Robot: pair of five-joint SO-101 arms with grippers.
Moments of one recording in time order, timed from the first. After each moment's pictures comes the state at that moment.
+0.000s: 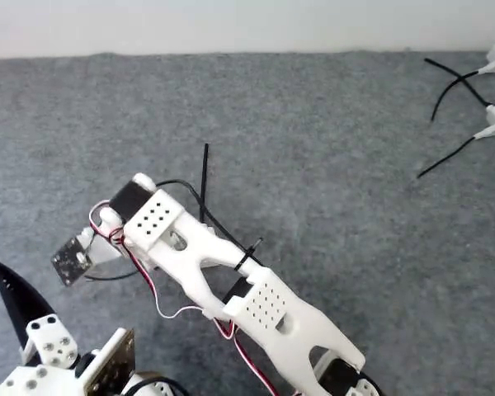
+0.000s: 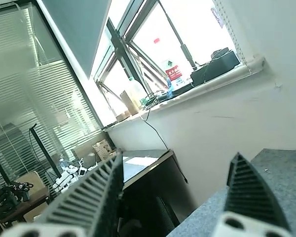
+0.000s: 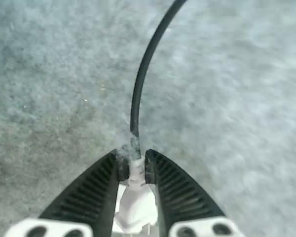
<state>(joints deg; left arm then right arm) -62.5 -103.6 30.6 72.2 -22.6 -56.3 56.5 -63.8 100.5 72.8</state>
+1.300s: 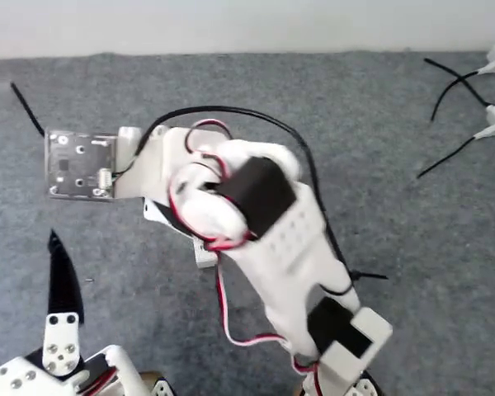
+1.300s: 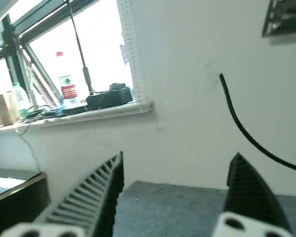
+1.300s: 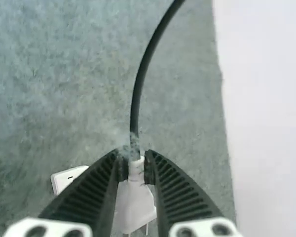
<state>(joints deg) -37.6 -103.6 33.6 72.2 -5.6 -50.5 9.1 -60.1 100.7 45.5</state>
